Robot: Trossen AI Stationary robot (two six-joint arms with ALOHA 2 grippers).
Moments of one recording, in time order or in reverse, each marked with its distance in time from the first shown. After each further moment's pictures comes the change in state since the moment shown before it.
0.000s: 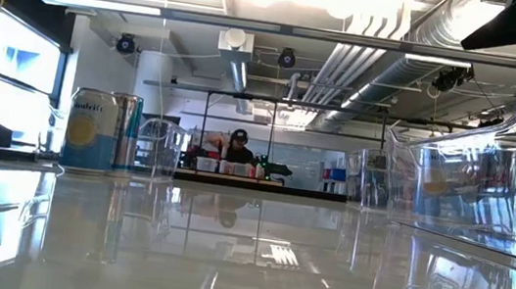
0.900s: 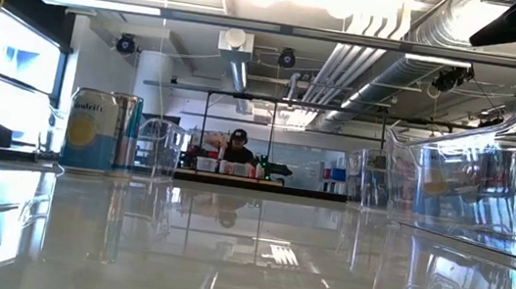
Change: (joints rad) left arm -0.143 -0.004 -0.189 0.215 0.052 -0.218; right arm 0.036 0.001 0.000 0.001 -0.001 -0.007
